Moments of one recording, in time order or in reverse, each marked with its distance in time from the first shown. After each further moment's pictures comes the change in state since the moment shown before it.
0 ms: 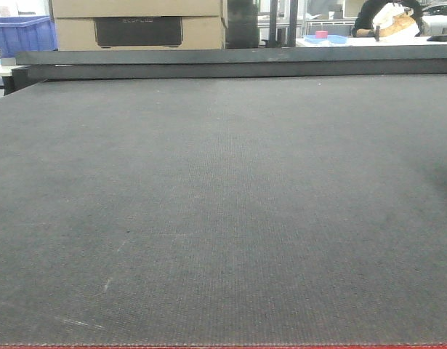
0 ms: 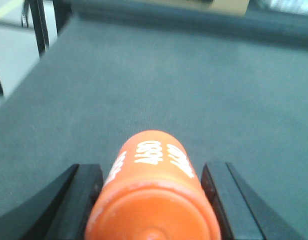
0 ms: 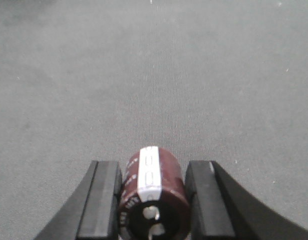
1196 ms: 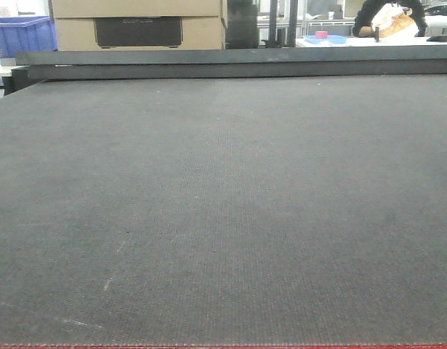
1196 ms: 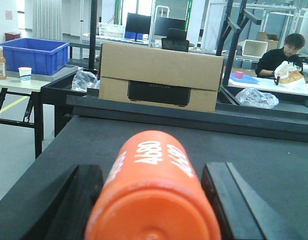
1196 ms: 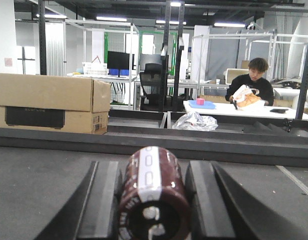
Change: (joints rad) left arm 0.000 -0.288 0.013 0.000 -0.014 0.000; right arm 0.000 -0.594 0.130 -0.137 -0.126 0.000
